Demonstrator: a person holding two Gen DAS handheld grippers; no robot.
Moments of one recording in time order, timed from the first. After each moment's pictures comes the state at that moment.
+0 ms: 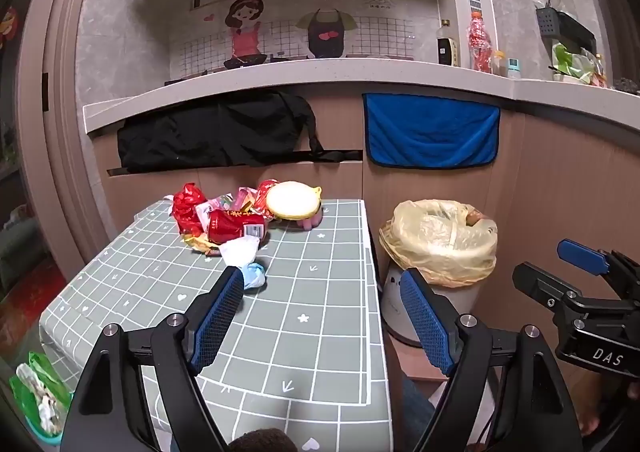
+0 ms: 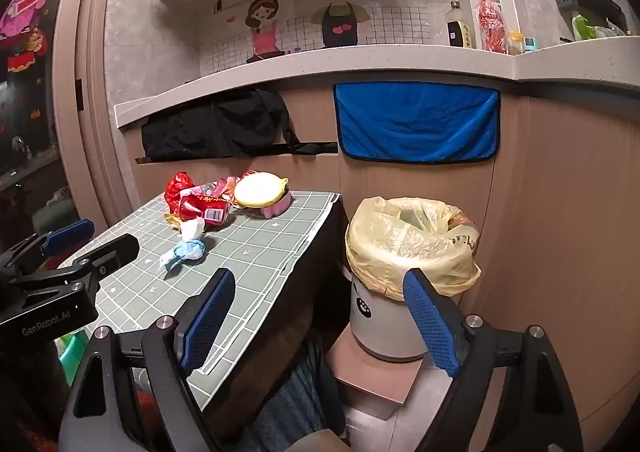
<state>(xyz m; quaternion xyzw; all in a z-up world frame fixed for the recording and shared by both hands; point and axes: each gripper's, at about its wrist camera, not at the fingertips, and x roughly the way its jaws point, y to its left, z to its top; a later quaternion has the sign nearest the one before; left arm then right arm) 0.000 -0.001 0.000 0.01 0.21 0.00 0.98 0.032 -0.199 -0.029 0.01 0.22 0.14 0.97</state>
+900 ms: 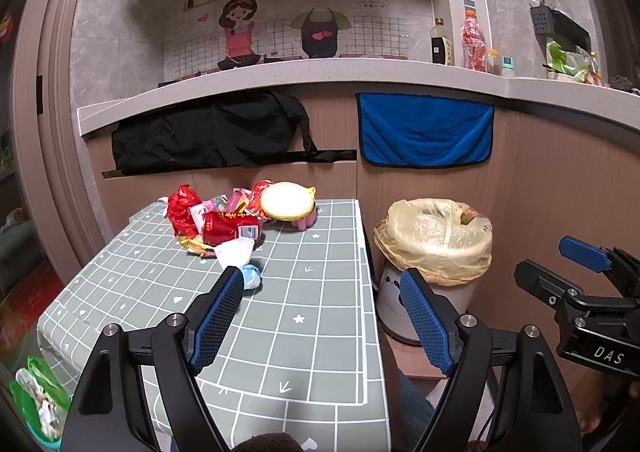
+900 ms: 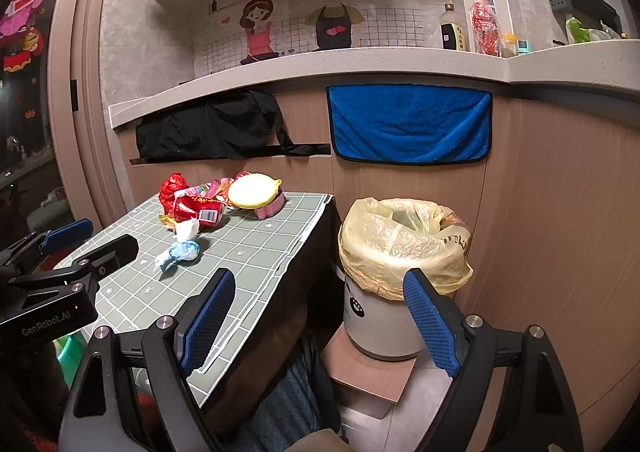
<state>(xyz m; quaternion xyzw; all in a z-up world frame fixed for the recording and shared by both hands) -0.001 -0.006 -0.004 0.01 0.21 0.00 0.98 0.027 -0.200 -0.024 0.01 0.23 0.12 0.97</state>
